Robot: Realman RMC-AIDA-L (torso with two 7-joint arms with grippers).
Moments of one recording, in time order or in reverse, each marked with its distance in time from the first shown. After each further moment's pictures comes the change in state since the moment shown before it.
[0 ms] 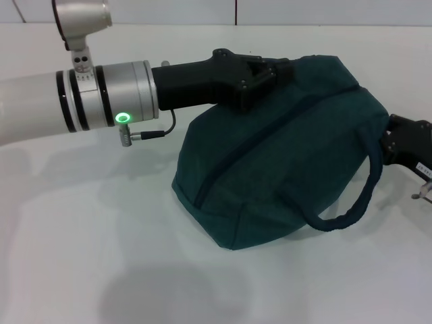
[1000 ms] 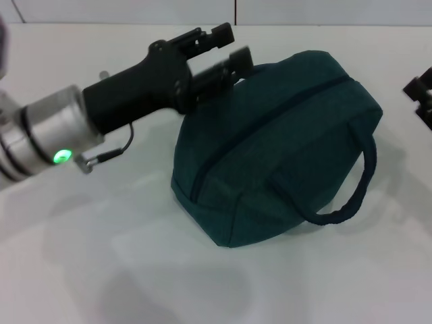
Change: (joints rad) left arm 0.203 0.002 0.001 -0.013 -0.274 0.233 0.262; right arm -0.087 -0.035 0.090 -0.004 -0.007 -0.409 0.102
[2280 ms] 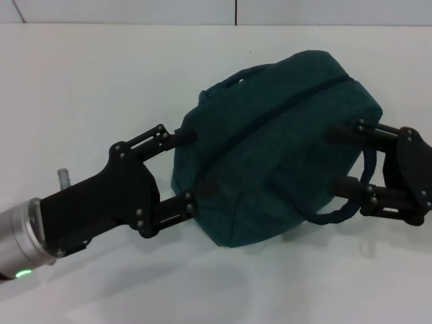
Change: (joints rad) left arm 0.203 0.004 0.018 -0.095 0.075 0.215 0.389; right arm 0.141 -0.098 0.000 -0.152 -0.499 -0.186 0.153
